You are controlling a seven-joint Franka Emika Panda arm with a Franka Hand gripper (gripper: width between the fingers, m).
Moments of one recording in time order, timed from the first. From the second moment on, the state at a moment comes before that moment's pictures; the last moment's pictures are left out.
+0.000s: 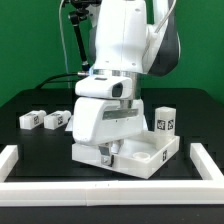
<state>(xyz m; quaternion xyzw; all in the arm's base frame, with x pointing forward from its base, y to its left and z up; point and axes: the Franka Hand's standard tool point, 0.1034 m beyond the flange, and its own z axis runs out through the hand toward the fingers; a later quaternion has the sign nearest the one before) 0.573 -0.014 0.017 0.82 0.56 0.07 0.11</state>
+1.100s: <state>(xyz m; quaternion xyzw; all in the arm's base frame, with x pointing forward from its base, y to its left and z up) 0.631 0.046 0.017 0.73 0.66 0.07 0.13</state>
